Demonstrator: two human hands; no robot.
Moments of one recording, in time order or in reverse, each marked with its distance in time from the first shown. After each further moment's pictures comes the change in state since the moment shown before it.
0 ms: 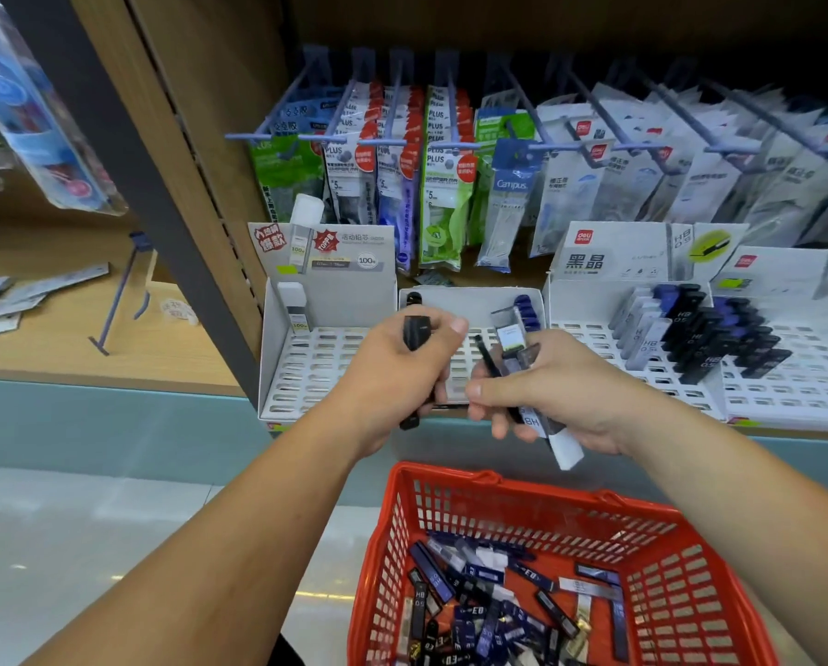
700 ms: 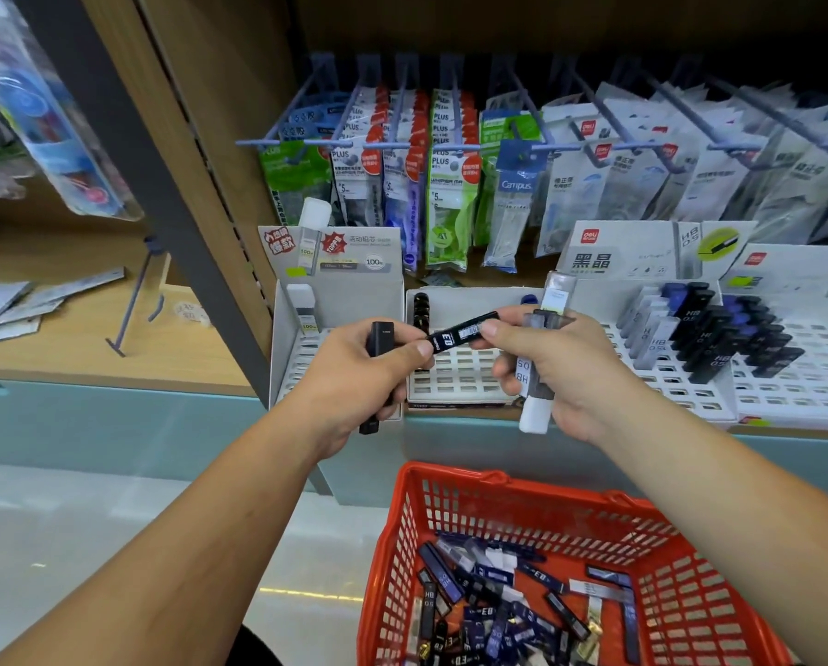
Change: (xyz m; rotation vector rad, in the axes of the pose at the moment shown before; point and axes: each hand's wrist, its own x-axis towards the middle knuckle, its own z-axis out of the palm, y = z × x) left_hand -0.009 -0.002 -0.036 0.023 0.069 -0.057; right_hand 0.018 -0.002 0.012 0.447 0.368 -0.075
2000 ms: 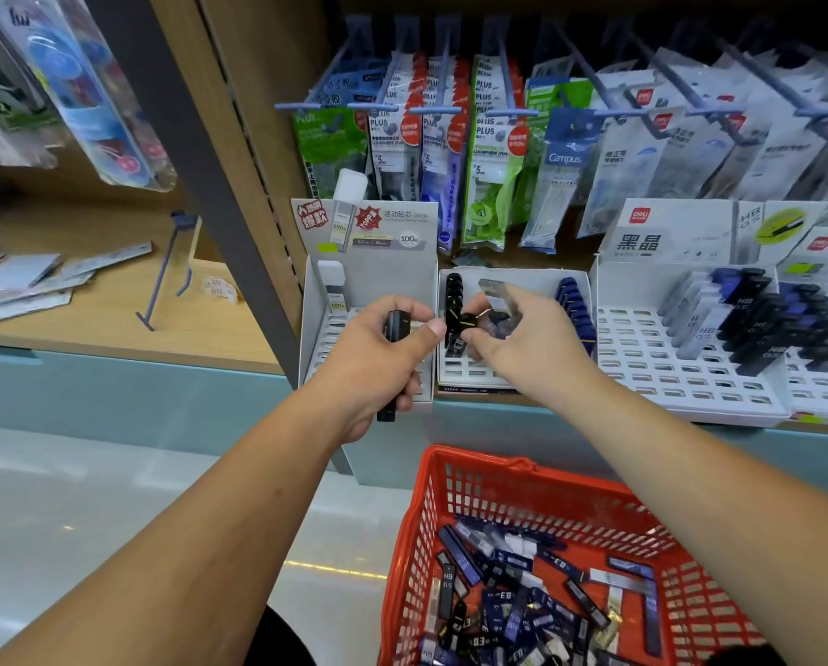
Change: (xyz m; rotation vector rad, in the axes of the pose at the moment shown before) left_hand 0.007 -0.014 -0.011 -0.017 0.069 -0.070; right_hand 0.031 0.036 0.033 -0.634 -0.080 -0.386
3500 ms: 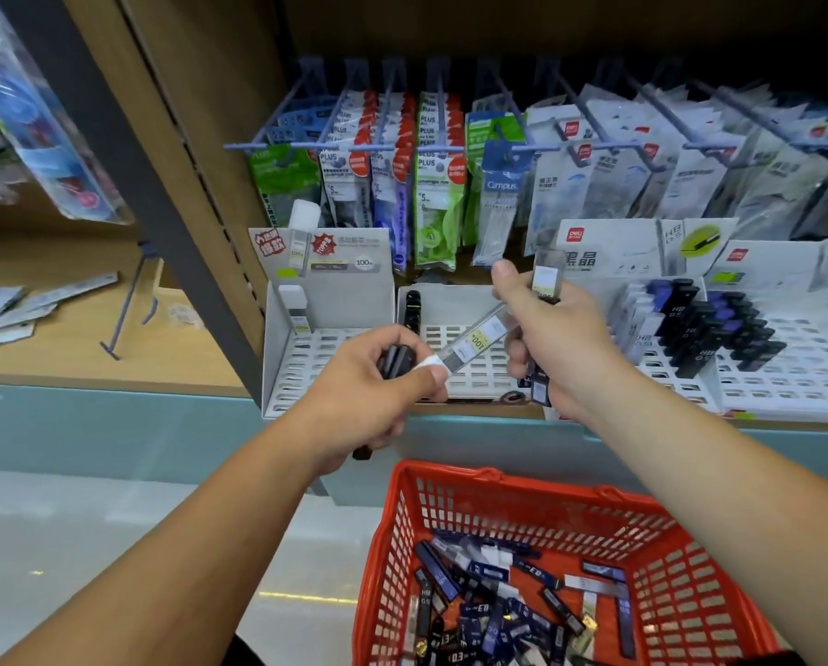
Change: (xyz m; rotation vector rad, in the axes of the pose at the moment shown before) left_hand -0.032 0.022 0.021 0.110 -0.214 0.078; right_hand -0.017 -0.034 -0.055 0.494 0.212 0.296
